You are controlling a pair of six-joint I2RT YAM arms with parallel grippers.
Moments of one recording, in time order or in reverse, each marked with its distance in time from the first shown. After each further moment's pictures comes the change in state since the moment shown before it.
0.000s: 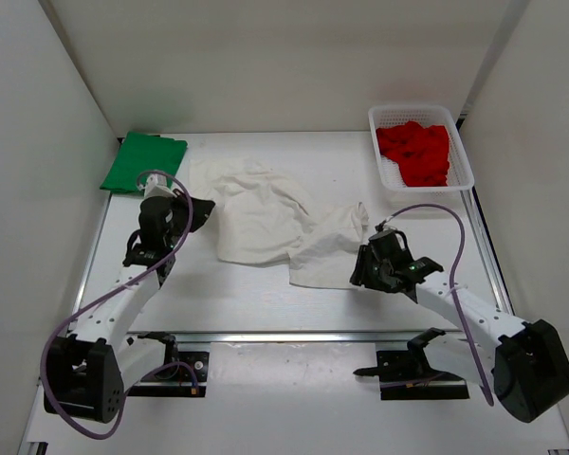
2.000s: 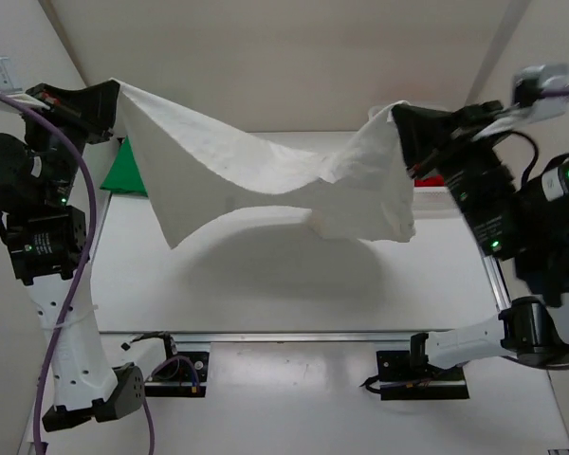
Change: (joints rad) left arm 0.308 0.014 1.107 -0.491 0.207 0.199; right arm 0.746 0.225 1.739 -0.311 0.751 -0.530
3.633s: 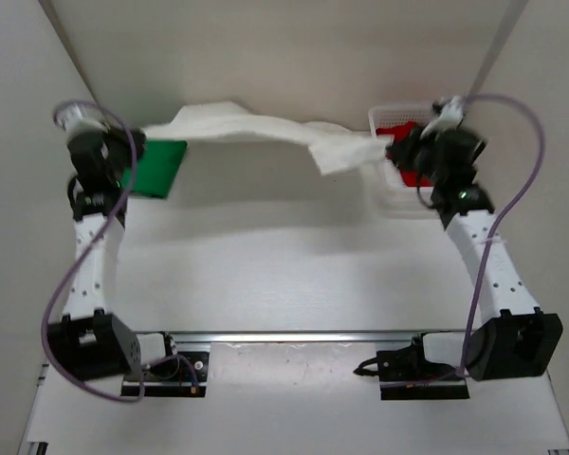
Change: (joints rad) left arm 0.026 0.249 -0.395 0.286 -0.198 -0.049; right arm -1.144 0.005 -0.949 0.612 -1.054 0.188
